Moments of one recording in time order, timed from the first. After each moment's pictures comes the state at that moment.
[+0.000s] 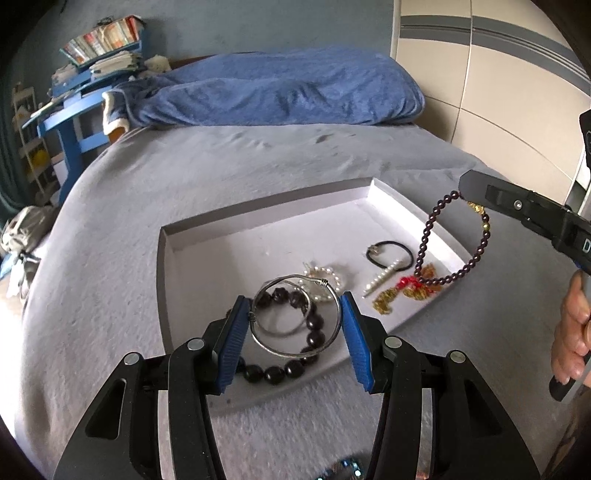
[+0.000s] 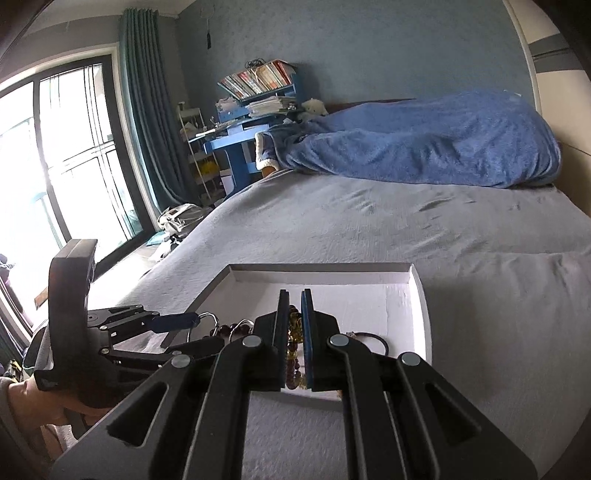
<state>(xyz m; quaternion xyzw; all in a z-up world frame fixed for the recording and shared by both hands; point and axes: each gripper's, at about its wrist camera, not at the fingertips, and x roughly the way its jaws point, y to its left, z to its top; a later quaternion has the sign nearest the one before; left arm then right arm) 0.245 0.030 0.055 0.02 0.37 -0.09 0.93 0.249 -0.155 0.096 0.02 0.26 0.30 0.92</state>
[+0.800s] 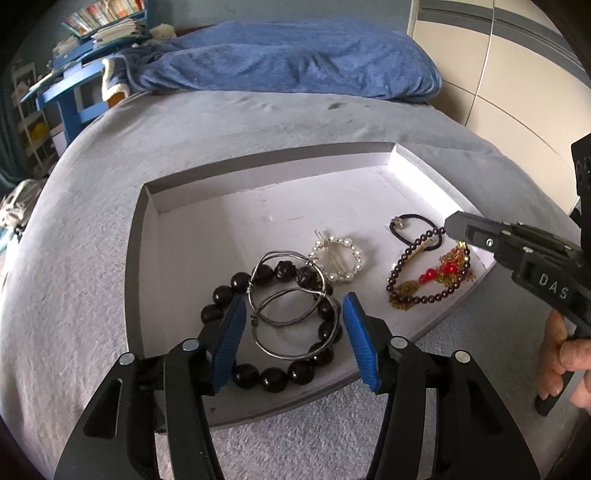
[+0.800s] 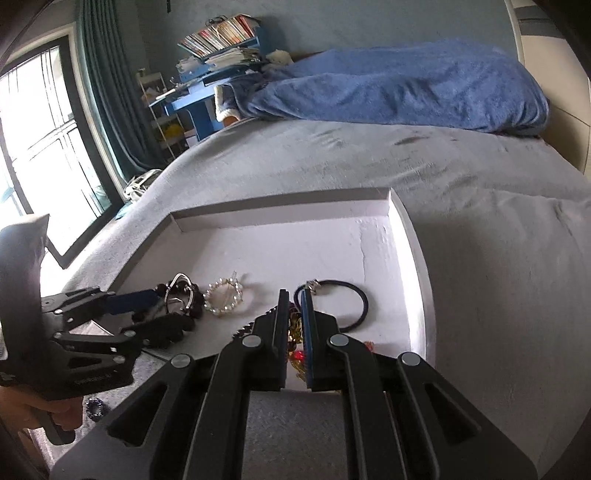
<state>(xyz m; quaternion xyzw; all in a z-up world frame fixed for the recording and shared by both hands) 0.266 0.032 0.019 0.00 0.42 -0.08 0.91 0.290 -0.149 0.026 0.02 0.36 0.24 0.90</state>
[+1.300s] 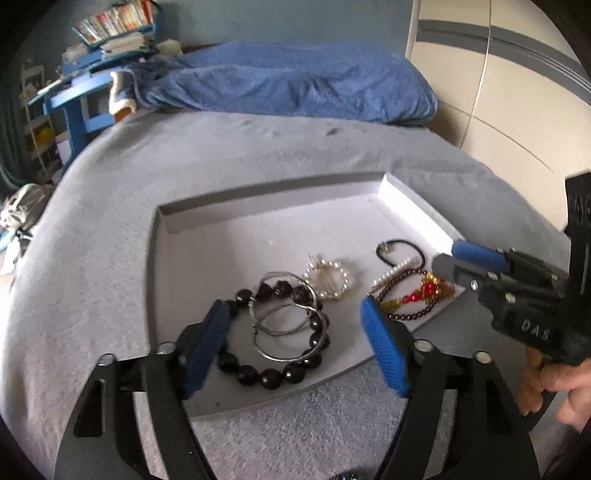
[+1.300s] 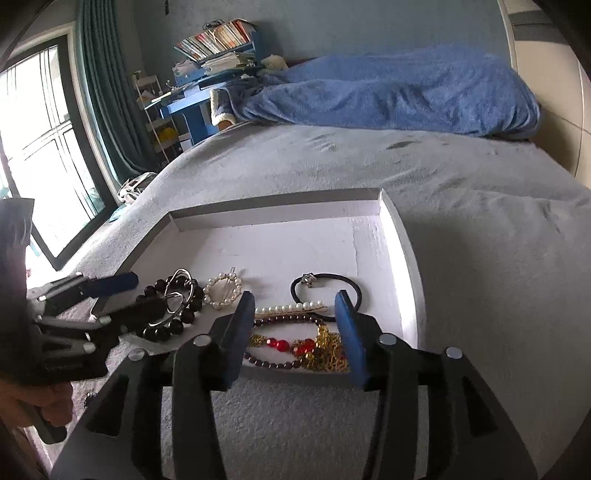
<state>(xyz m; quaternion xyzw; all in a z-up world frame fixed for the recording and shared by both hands) 0.249 0.035 0.043 -0.02 0.37 -0.07 0.93 0.272 -0.151 0.030 0.01 0.34 0.22 0.91</state>
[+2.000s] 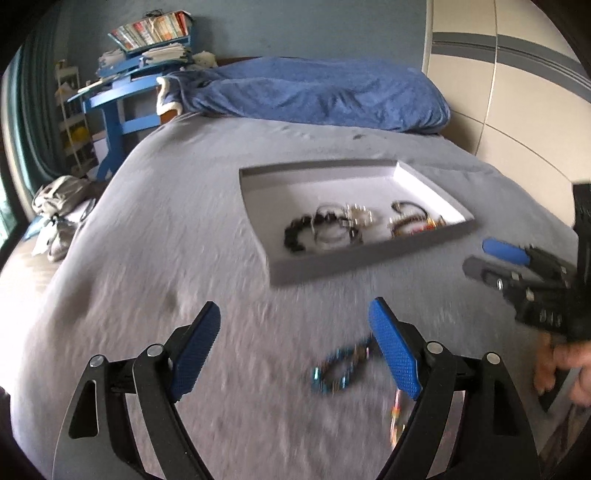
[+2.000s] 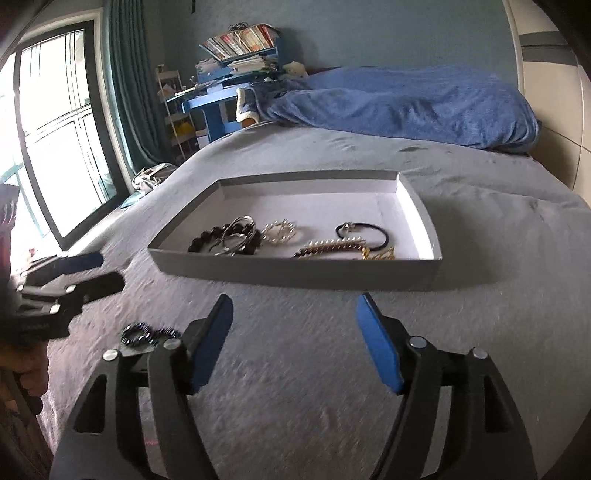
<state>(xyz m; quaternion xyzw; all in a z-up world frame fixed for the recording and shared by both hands) 0.127 0.077 0.042 -0.01 0.36 -0.03 0.93 0.178 -0.143 0.027 -0.01 0.32 0.24 0.92</state>
